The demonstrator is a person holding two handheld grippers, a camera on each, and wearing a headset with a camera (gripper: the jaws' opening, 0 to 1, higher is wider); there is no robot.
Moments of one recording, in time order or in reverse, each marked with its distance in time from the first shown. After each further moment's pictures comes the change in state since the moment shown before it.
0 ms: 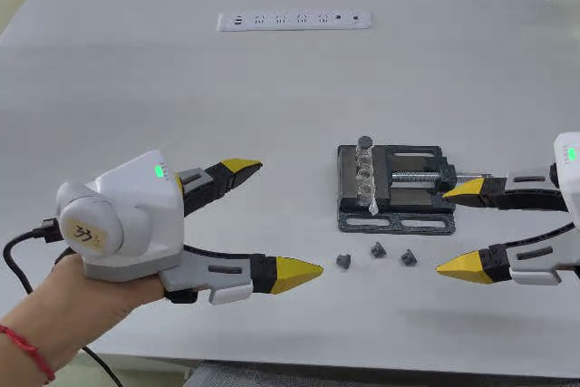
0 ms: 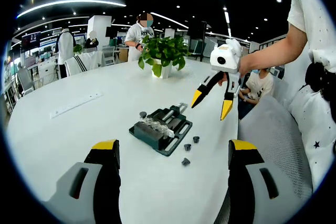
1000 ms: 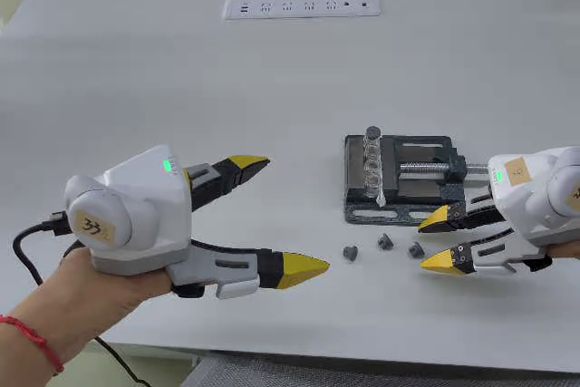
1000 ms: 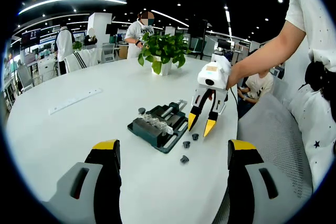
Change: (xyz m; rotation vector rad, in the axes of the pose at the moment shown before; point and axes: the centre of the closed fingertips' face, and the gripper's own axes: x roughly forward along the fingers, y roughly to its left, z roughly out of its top) left arm 0.003 -0.001 -0.007 -0.015 0.018 -0.004; right arm 0.056 -0.002 -0.032 -0.103 0.122 0.128
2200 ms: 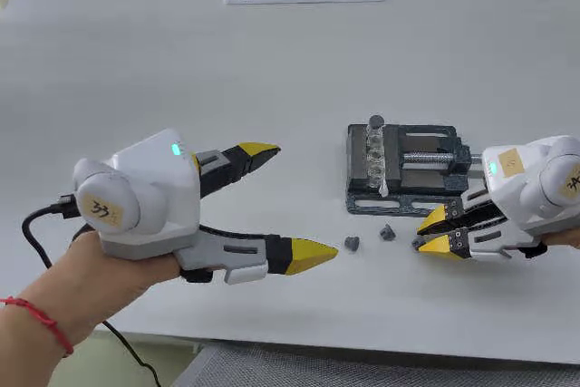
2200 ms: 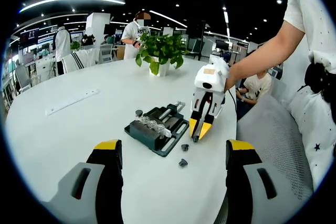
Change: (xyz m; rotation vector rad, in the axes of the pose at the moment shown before) left arm 0.011 -0.003 0.002 0.003 -0.008 -0.022; right arm -0.001 0.007 0.001 -0.005 0.015 0.028
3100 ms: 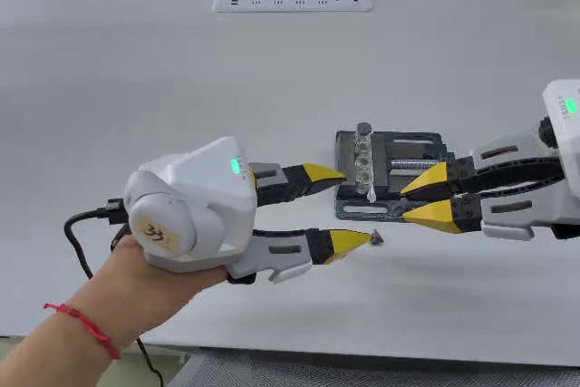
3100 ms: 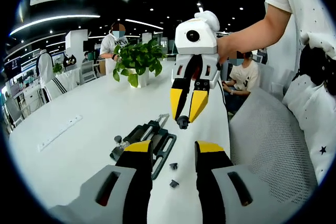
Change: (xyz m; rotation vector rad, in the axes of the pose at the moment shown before) left arm 0.033 -0.043 0.027 0.206 -0.020 -0.106; right arm -0.076 0.023 0.114 -0.049 -0.264 -0.053
